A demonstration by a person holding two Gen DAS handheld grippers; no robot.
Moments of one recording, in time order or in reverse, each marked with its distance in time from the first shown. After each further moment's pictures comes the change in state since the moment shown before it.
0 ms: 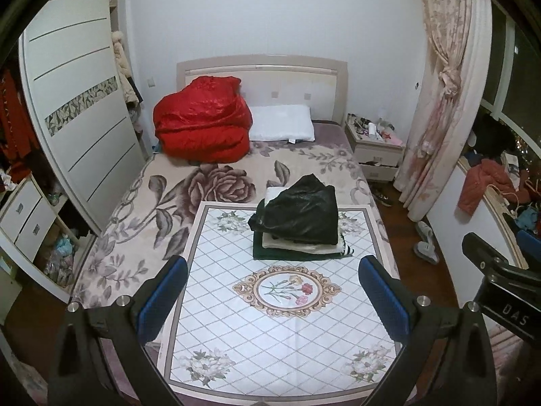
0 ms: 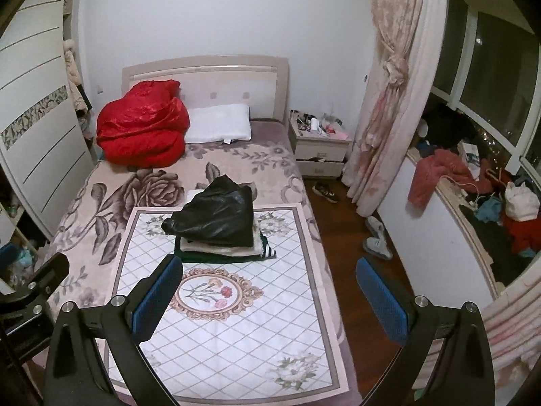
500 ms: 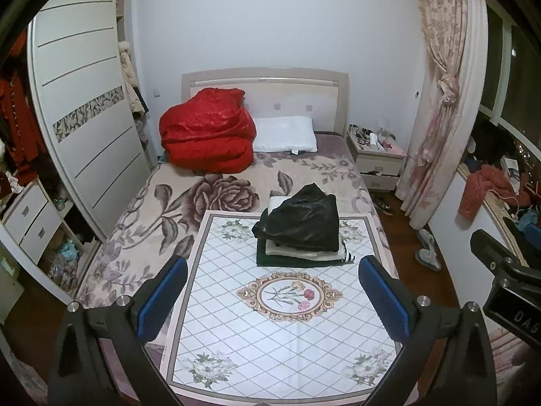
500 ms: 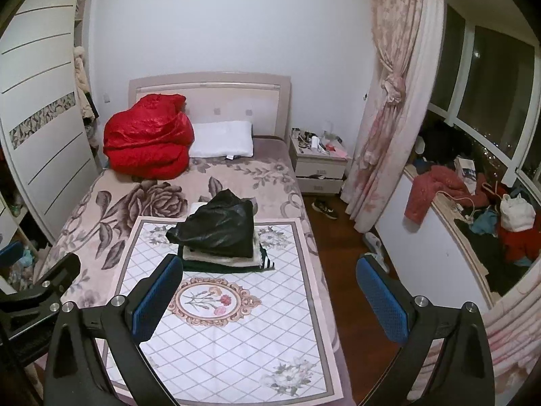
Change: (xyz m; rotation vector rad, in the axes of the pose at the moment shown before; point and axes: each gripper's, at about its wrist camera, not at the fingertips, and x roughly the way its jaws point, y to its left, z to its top) left arm -0.024 -0.003 -0.011 0.004 -0.062 0.022; right arm -0.037 -0.002 0.001 -0.032 -0.074 0.013
